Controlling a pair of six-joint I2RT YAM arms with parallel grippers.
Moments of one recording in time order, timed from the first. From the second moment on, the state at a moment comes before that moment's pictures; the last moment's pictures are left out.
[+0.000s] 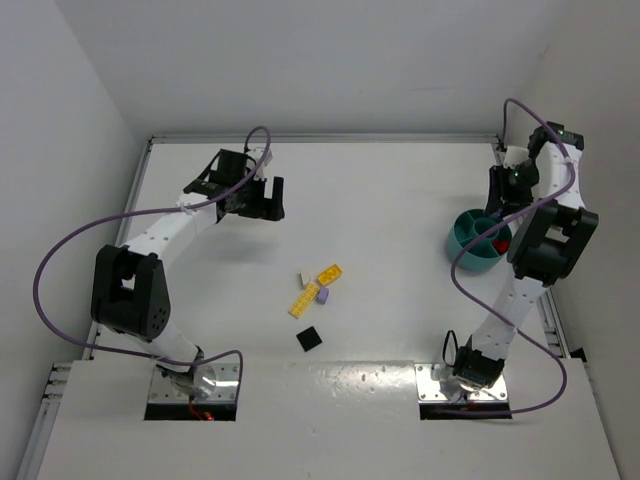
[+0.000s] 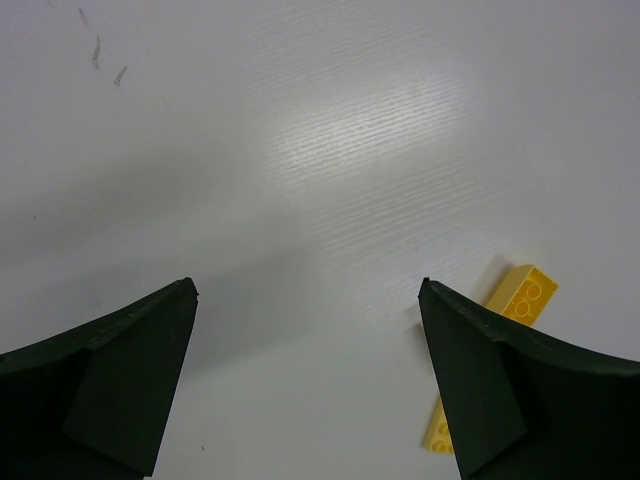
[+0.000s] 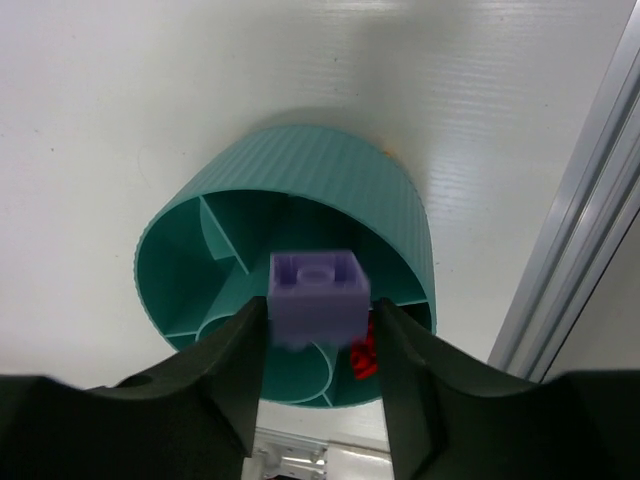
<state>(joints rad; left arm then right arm) -0.27 1.59 1.23 -0.44 0.18 -0.11 -0.40 2.11 1.92 -1.25 -0.25 -0.37</state>
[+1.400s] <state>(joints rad) 0.12 1.40 1.21 -0.50 0.37 -0.14 0.80 1.79 1.09 -0.64 -0.40 -0.60</state>
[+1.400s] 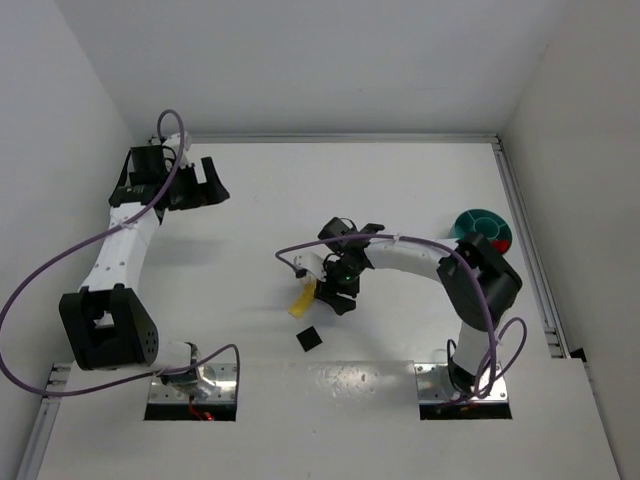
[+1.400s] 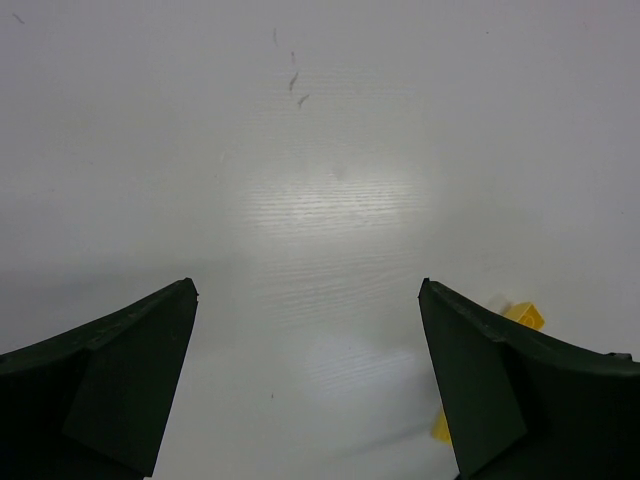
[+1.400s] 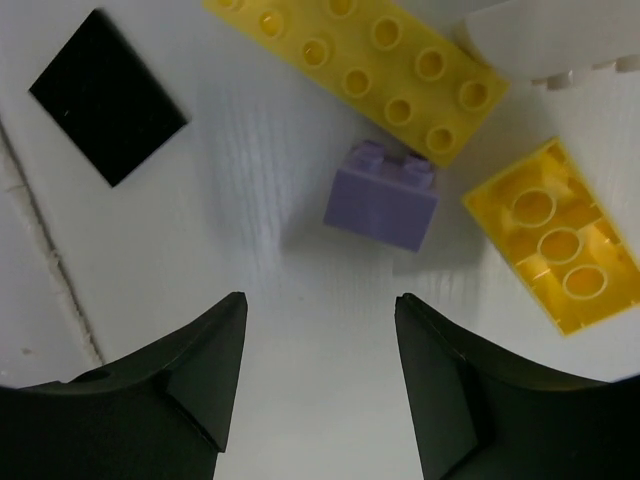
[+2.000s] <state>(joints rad) 0.15 1.38 1.16 -0.54 0.35 -0.13 0.84 1.93 1.19 -0.53 -0.34 -0.48</state>
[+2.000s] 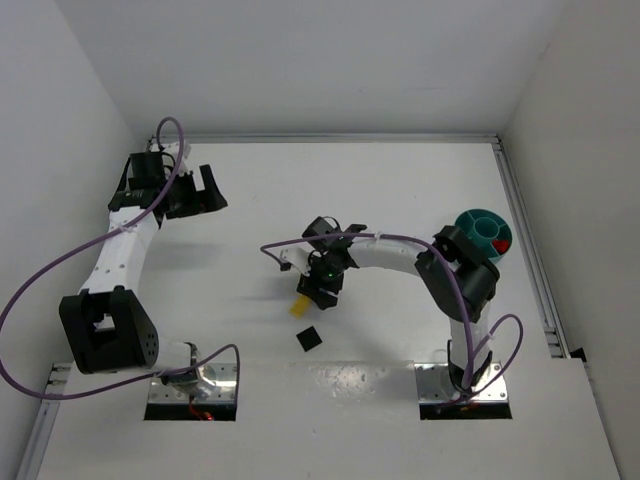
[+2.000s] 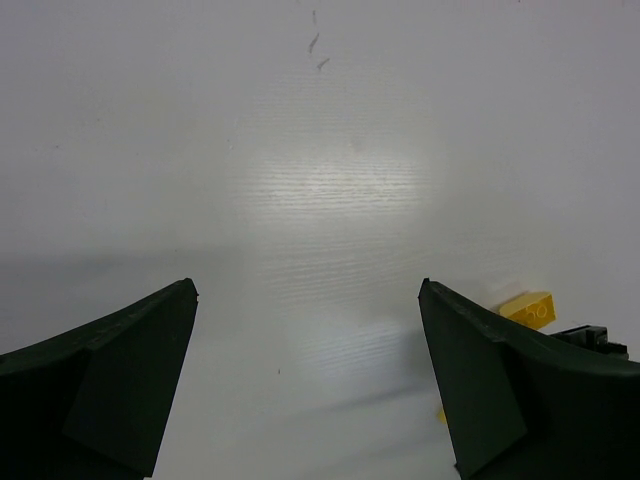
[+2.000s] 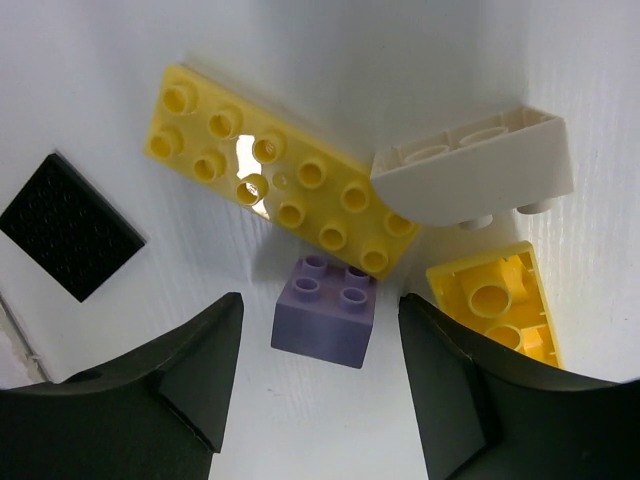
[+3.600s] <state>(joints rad) -0.11 1.65 1.27 -0.41 0.26 -0.17 -0.35 1.91 1.76 -1.20 -0.25 -0.41</state>
